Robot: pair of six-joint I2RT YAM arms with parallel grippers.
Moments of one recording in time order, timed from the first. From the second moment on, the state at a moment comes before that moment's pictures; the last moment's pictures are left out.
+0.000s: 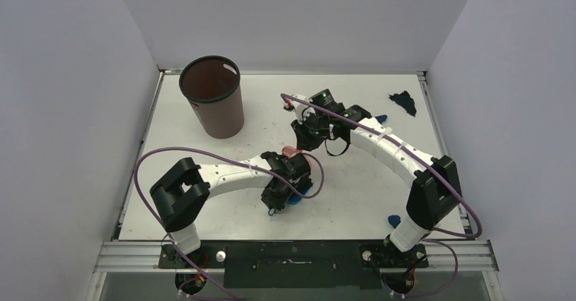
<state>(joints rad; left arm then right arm) -1.03 1.73 1.14 -0.90 -0.06 -0.47 0.64 1.64 1.40 -0.66 -0.31 -0.18</state>
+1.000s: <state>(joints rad) -1.09 1.57 0.84 -0.29 -0.29 -0.35 0.55 1.44 1.51 -0.84 -0.31 -0.23</state>
